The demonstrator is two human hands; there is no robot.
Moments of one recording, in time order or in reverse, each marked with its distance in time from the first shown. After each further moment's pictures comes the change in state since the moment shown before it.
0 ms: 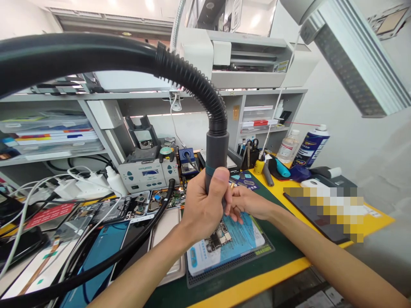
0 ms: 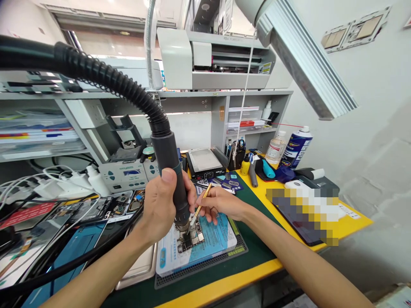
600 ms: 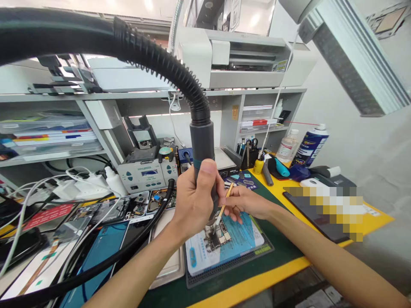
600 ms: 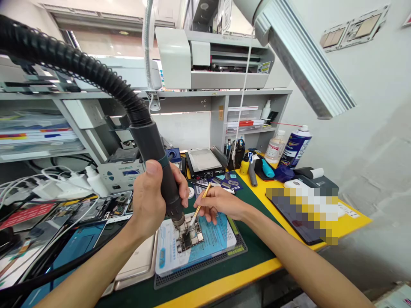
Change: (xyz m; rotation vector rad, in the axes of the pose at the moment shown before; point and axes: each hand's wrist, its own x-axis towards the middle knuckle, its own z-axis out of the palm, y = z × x) left_hand 0.004 0.003 -0.010 0.033 0.057 0.071; right_hand -0.002 -0.001 -0.003 -0.027 -0.024 0.006
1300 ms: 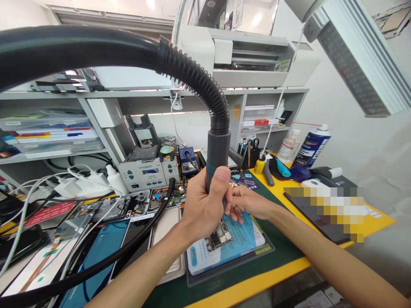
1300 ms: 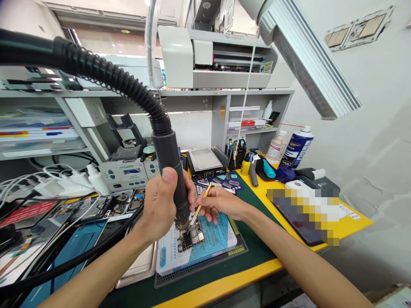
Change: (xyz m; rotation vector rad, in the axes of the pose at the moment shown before) left_hand -0.003 -0.003 0.009 -0.028 -0.081 -0.043; right_hand 0.002 0.004 -0.001 0.040 0.002 -0.025
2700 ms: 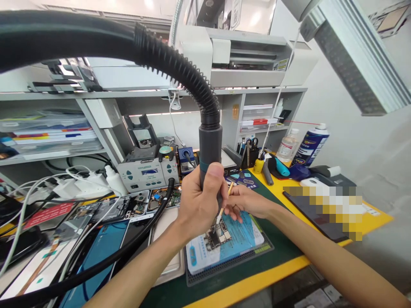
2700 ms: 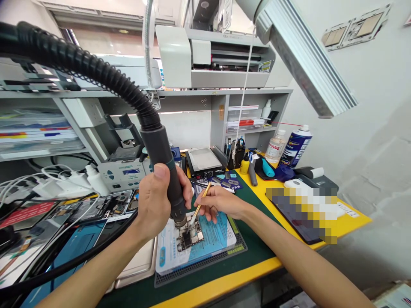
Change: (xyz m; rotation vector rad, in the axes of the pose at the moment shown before) left_hand 0.001 0.002 -0.005 0.030 0.051 0.028; right_hand -0.001 0.000 -0.001 -0.039 -0.001 0.008
